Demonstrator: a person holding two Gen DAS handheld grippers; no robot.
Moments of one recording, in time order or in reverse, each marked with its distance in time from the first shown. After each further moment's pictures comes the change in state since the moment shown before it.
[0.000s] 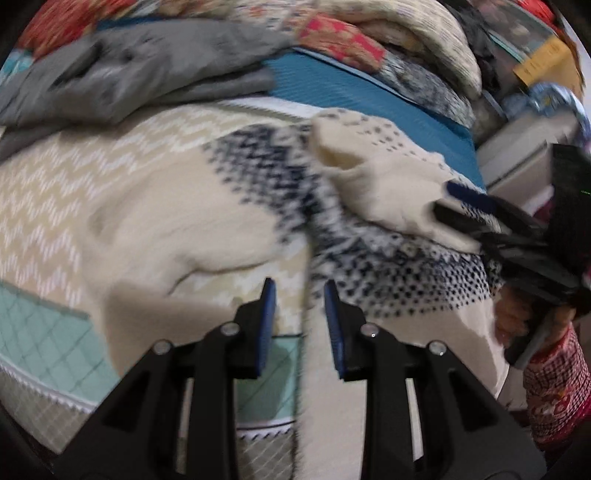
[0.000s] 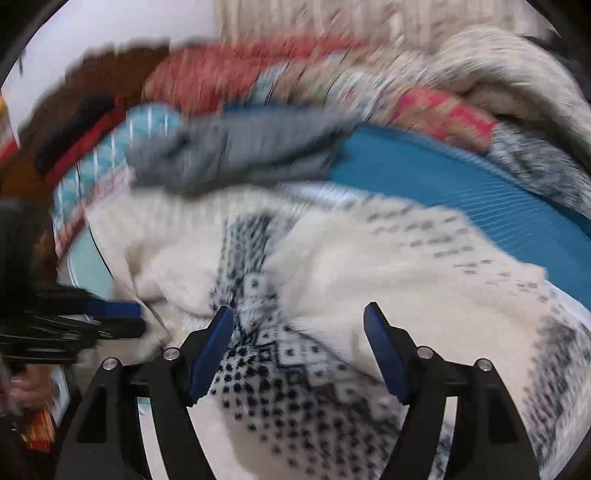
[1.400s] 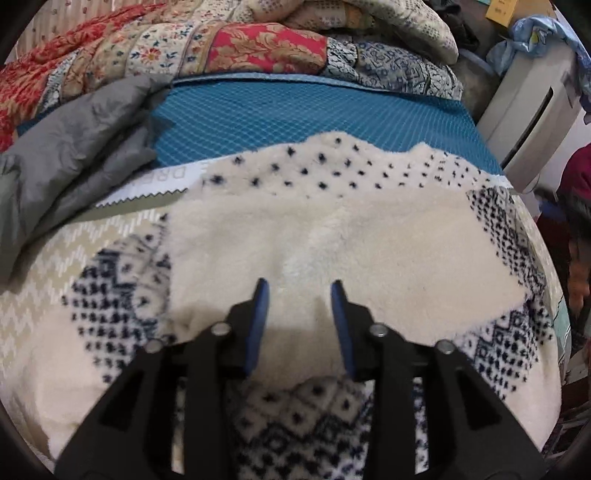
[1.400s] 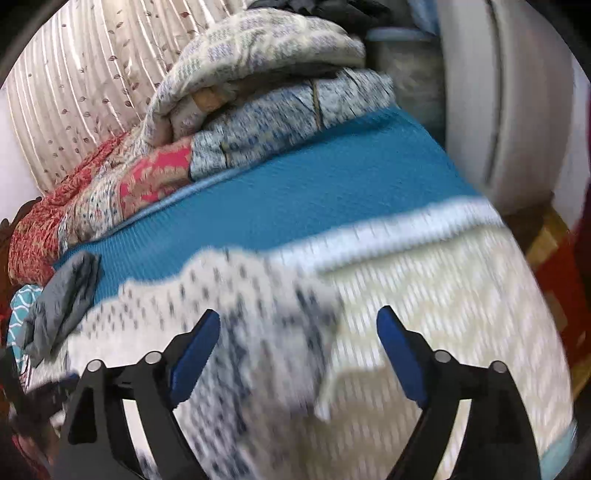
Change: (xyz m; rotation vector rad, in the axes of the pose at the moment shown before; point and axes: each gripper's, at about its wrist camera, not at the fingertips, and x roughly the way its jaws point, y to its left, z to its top) left arm 0.133 -0.060 0.085 0.223 -0.077 0.114; right arm -0.082 -0.298 -0.088 0.615 -0.119 -0.364
